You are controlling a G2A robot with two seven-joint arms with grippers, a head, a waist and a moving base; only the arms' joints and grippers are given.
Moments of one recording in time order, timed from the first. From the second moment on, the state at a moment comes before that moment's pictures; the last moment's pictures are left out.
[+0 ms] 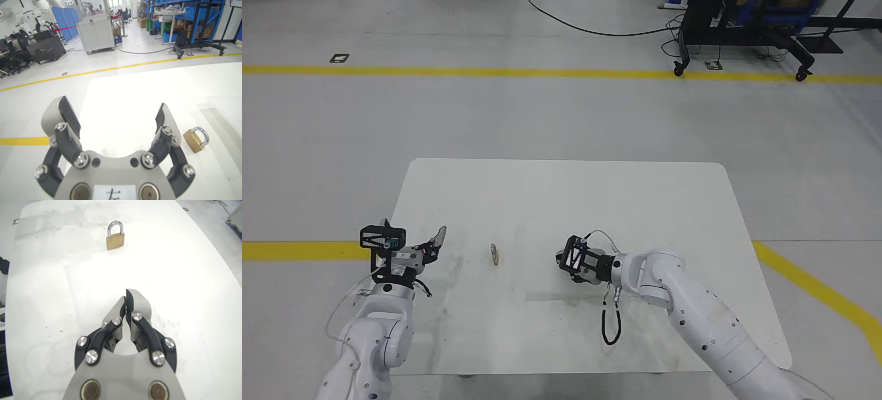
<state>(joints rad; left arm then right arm) 1.73 -1.15 -1.60 -1.80 1.33 0.00 0.00 -1.22 -1.21 0.96 -1.51 -1.30 -0.64 0.31</state>
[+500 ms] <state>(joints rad) 1.73 -1.15 -1.60 -1.80 1.33 0.00 0.00 -1.20 -1.20 1.04 -1.29 -1.16 -0.85 -0.07</state>
